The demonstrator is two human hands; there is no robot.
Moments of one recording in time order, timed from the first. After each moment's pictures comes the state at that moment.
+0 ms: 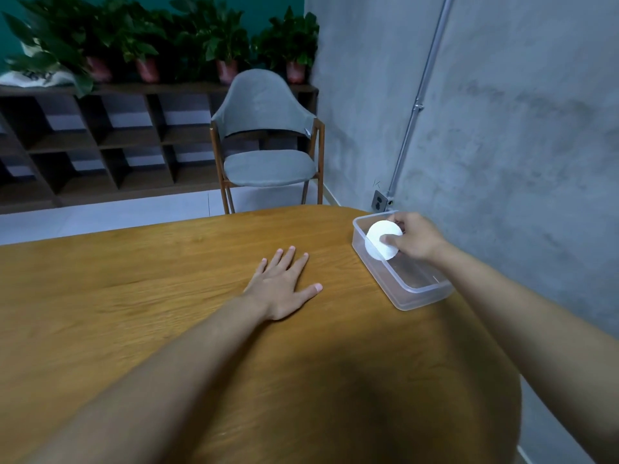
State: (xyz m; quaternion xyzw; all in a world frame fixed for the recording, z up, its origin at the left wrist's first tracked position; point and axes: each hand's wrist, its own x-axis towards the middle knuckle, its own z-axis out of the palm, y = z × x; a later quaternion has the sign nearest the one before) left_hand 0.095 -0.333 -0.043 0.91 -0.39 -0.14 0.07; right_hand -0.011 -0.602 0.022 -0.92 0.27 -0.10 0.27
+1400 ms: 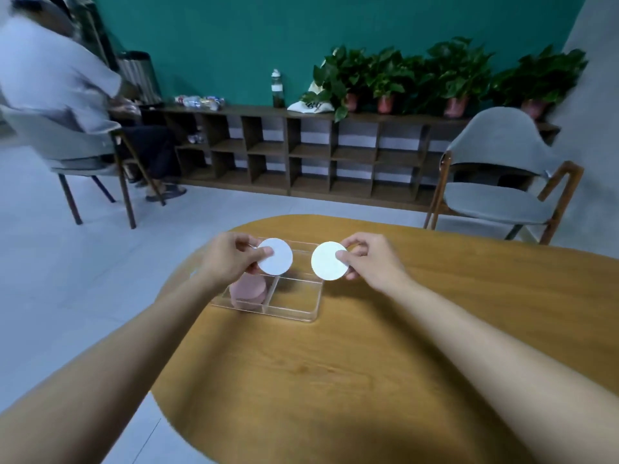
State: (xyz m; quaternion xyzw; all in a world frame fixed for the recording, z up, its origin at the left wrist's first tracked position) left_hand 0.128 0.262 0.031 0.86 0.01 0.06 0.51; right_hand 0.111 -0.022 0.039 -0.87 -0.04 -0.04 0.49
